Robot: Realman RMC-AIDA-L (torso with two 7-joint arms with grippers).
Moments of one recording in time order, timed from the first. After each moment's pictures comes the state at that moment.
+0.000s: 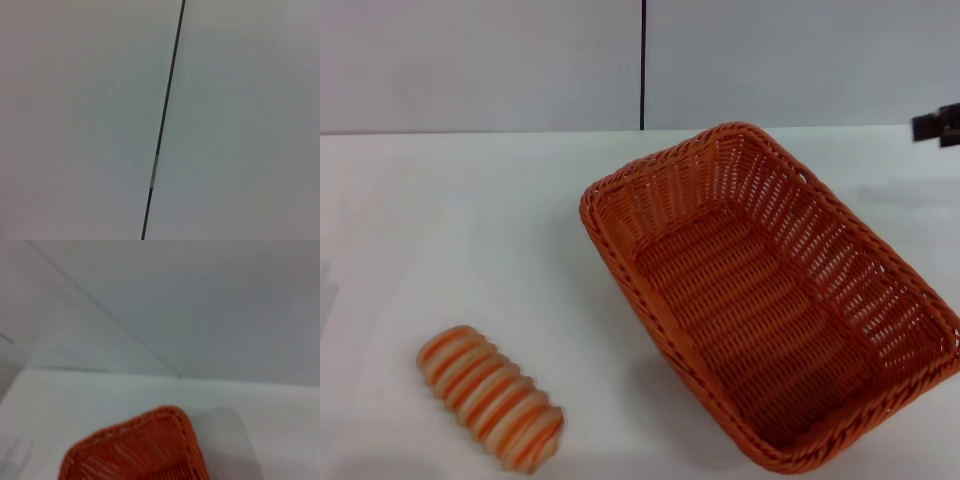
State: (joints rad) left arm -0.08 -2.07 -0.02 -0.06 1.49 1.57 -0.38; right arm 0.71 1.85 -0.62 -0.92 0.79 1.76 -0.72
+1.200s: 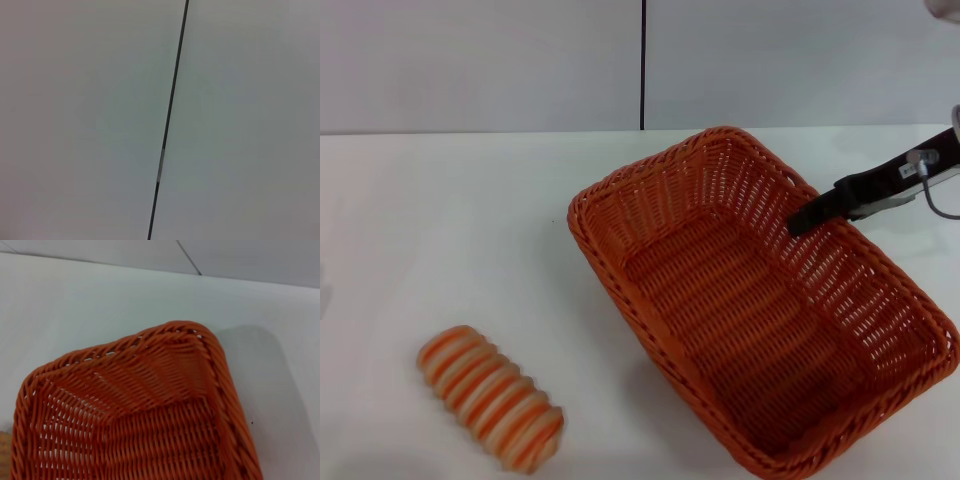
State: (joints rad) left arm -0.08 -2.07 -0.02 -0.06 1.49 1.55 -0.38; right arm 0.86 2.00 -0.84 -0.75 0.59 1.58 -0.66
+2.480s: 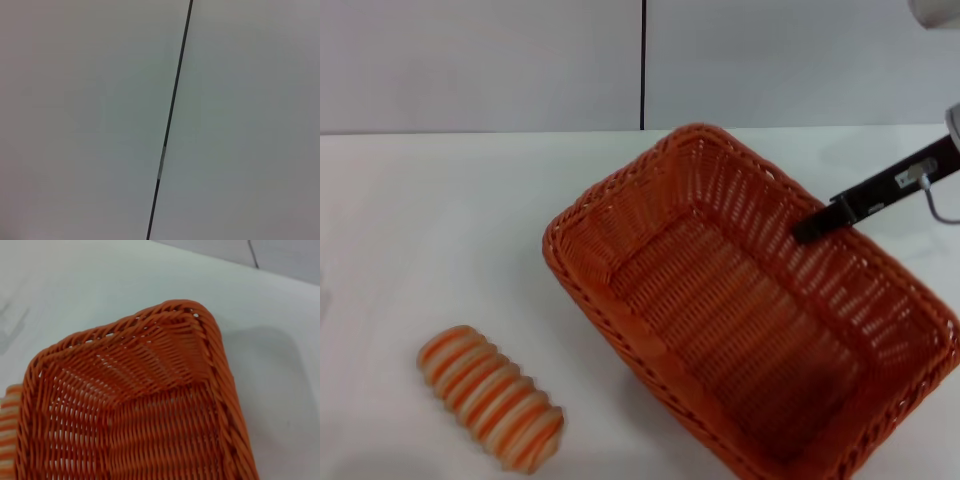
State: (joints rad) left arm -0.07 -2.07 -0.02 -0.07 1.49 1.56 -0.39; right arm 0.86 2.01 -0.84 -0.81 0.60 1.66 -0.82
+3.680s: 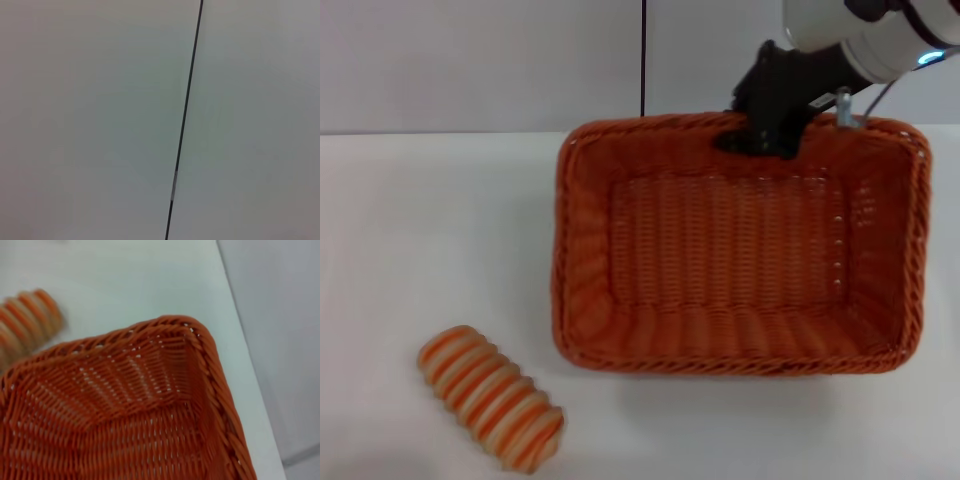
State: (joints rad) left arm 0.08 -2.07 0.00 -0.06 1.49 1.73 -0.38; right arm 0.90 2.07 -1.23 -1.16 0.69 1.52 -1.36
